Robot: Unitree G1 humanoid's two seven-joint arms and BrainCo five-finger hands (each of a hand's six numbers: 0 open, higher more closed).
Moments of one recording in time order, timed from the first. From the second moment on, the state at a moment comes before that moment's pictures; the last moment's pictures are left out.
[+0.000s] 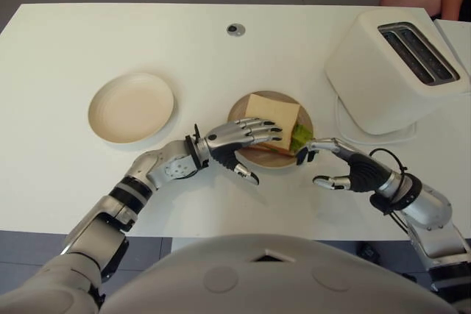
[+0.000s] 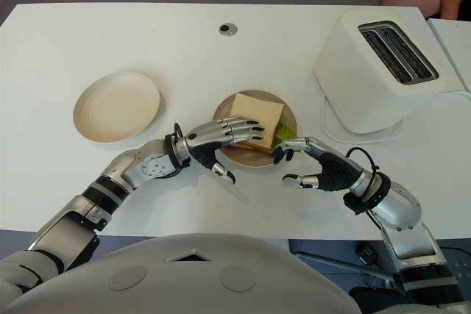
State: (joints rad) left arm -0.20 0.43 -0.54 0.27 0.68 -0.80 -0.03; right arm 0.48 -0.77 0.03 -0.21 0.24 -0.72 0.65
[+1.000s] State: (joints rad) left arm -0.29 0.26 -0.53 0.59 0.52 -0.51 0.17; right arm -0.02 -0.38 0.20 0.29 -0.61 -0.52 0.01
